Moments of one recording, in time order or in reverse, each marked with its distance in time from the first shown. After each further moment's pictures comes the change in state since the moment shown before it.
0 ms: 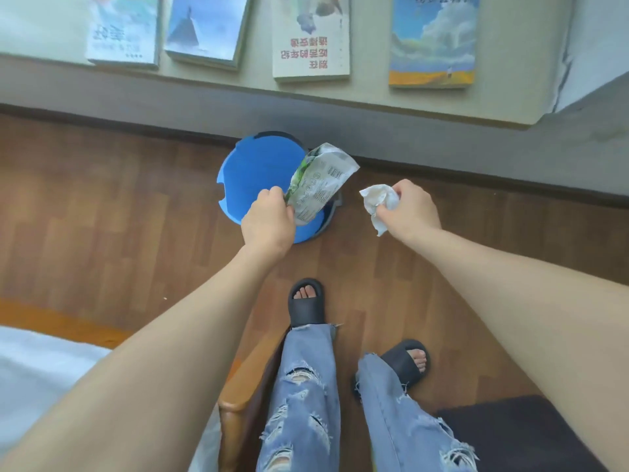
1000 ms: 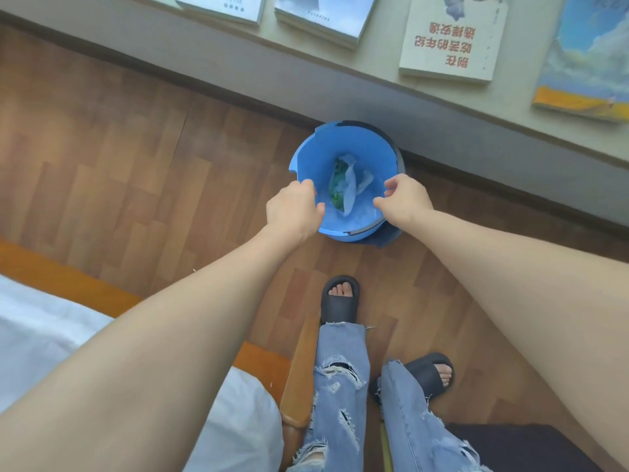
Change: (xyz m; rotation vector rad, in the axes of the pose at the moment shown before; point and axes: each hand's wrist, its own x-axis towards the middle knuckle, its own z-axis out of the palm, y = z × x) left_hand 0.076 -0.139 -0.018 0.032 -0.156 -0.029; right_hand 0.041 -0.154 0.127 -0.119 -0.213 -0.003
